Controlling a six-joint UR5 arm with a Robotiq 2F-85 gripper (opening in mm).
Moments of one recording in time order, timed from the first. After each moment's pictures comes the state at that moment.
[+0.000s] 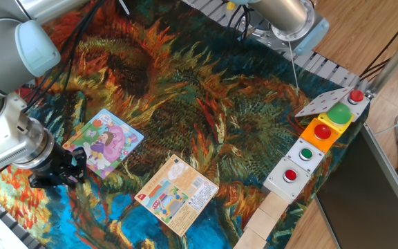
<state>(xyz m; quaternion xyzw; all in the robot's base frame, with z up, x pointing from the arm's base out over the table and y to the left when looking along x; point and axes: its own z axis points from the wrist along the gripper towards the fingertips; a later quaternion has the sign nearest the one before) 0.737 -0.052 0.003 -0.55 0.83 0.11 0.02</state>
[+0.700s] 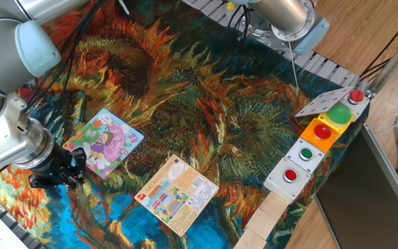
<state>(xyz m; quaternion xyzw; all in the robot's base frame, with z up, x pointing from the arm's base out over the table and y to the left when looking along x) 0.737 -0.053 0.003 -0.55 0.83 0.11 0.02</state>
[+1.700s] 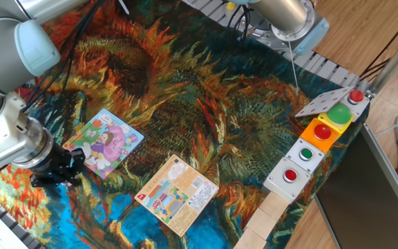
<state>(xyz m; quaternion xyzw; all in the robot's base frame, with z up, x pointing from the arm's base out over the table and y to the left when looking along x) 0.737 -0.055 0.004 -0.55 0.83 0.11 0.02</state>
